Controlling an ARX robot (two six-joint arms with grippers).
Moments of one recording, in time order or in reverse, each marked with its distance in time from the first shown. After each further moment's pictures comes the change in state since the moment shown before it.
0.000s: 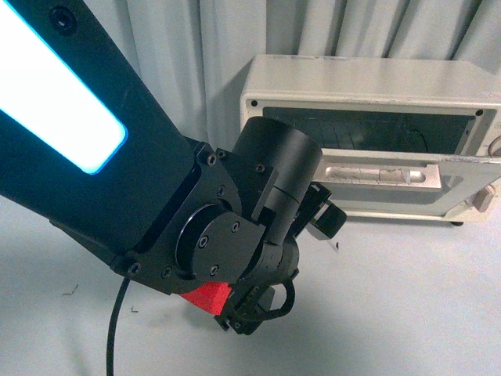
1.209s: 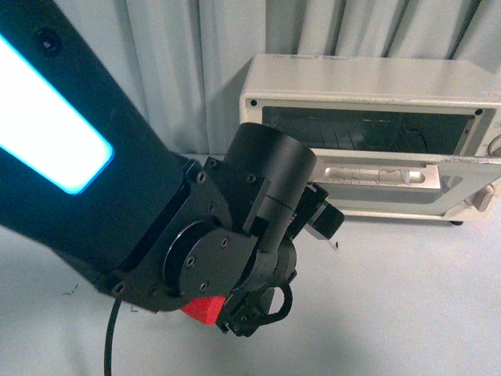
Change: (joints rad) left arm -0.002 -0.008 -0.053 0.087 0.002 -0.007; right arm 0.315 -0.338 0.001 -0.346 0.321 0.005
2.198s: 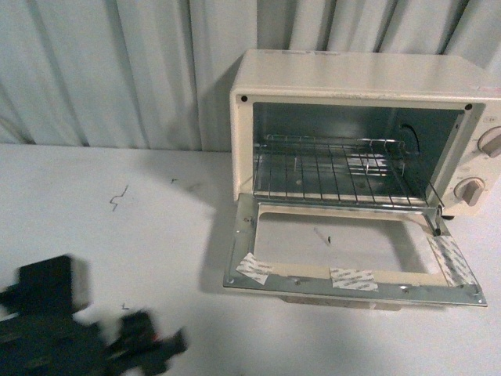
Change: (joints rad) left arm 0.098 0.061 -0.721 0.952 -0.455 0.756; right arm 0.000 0.000 0.000 -0.001 0.001 0.002
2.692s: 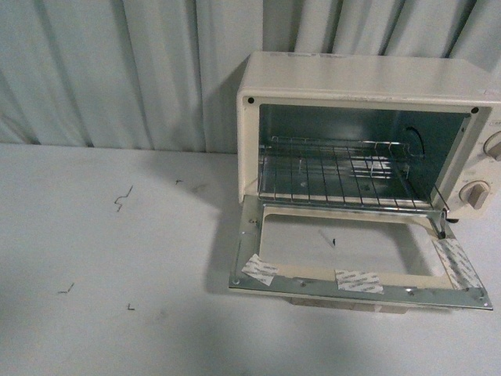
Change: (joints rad) left arm 0.293 -0.655 -0.405 0.022 0.282 0.534; right arm 0.000 0.000 0.000 0.001 -0.001 0.000
